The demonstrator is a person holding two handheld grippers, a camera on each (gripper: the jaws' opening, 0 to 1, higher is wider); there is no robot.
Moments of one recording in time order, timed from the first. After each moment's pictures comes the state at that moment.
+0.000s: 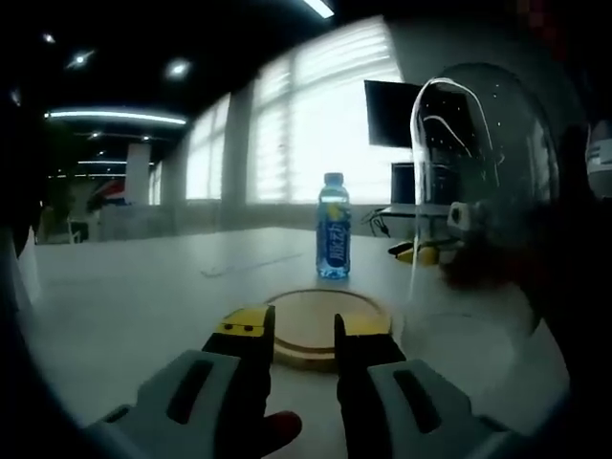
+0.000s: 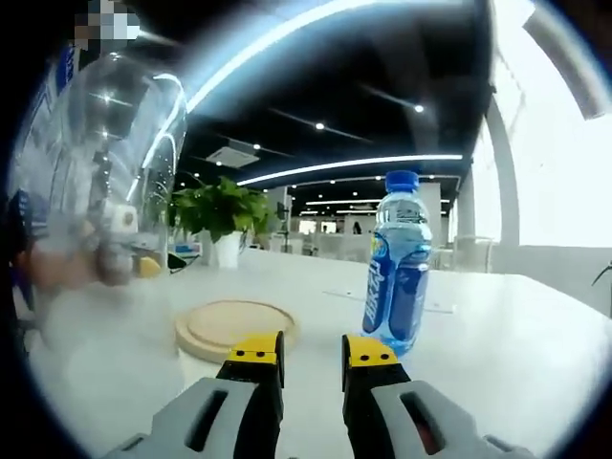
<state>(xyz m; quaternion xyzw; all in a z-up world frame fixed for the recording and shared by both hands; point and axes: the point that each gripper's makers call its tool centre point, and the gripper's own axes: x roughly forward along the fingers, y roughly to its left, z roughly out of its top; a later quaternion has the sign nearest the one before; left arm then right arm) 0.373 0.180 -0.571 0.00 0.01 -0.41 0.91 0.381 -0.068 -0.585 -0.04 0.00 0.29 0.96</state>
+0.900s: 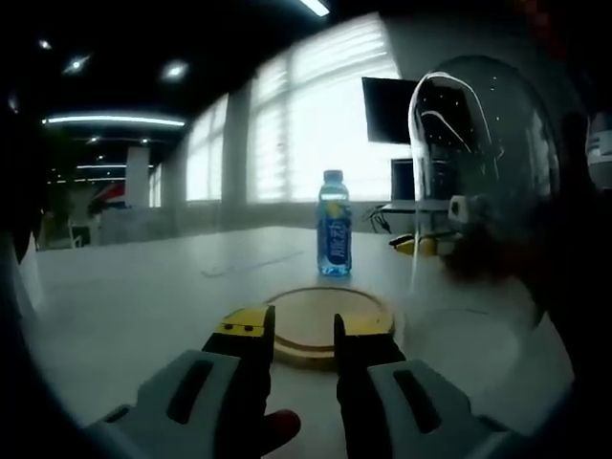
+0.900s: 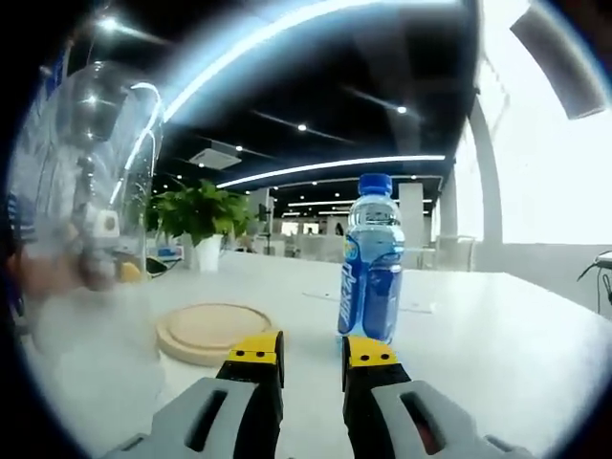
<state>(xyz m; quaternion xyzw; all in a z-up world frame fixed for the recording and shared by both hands) 0.373 0.180 -0.572 0.02 0.01 -0.41 0.91 0.388 -0.088 -0.581 -0.03 -0.01 0.24 0.97</state>
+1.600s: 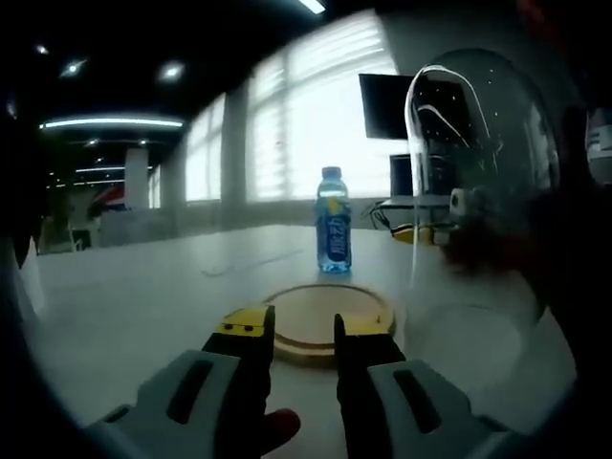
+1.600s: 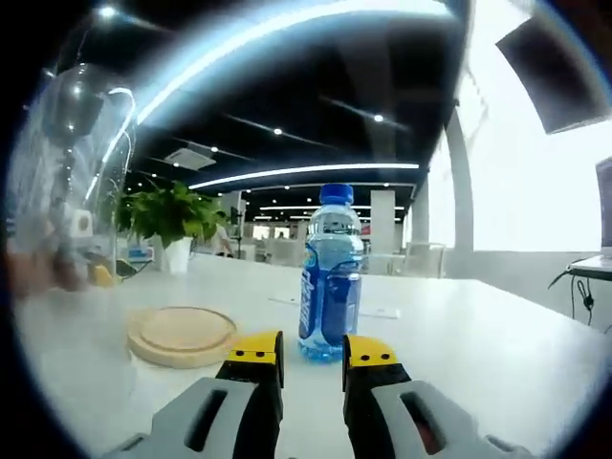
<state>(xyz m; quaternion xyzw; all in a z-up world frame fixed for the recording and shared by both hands) 0.372 0.178 -0.575 0.03 0.01 -0.41 0.91 0.396 -0.118 -0.573 -0.04 -0.02 0.18 0.98</state>
